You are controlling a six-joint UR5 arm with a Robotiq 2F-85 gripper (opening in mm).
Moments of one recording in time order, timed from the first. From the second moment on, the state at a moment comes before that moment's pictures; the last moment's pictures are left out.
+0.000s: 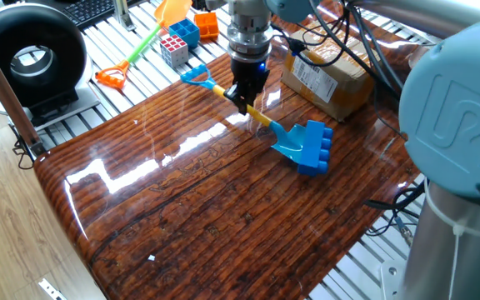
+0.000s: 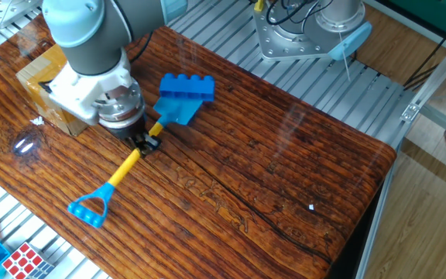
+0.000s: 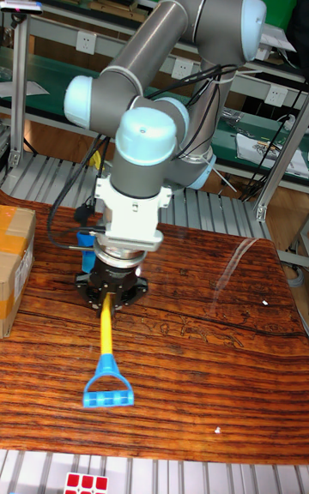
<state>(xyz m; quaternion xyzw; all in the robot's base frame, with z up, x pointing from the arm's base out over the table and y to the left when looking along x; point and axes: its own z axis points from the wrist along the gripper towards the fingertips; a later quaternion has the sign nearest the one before) 0.580 -0.052 0.031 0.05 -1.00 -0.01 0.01</state>
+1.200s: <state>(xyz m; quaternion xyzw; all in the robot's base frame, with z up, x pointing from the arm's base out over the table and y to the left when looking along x) 0.559 -0.060 0.012 0.02 -1.00 -0.04 0.00</state>
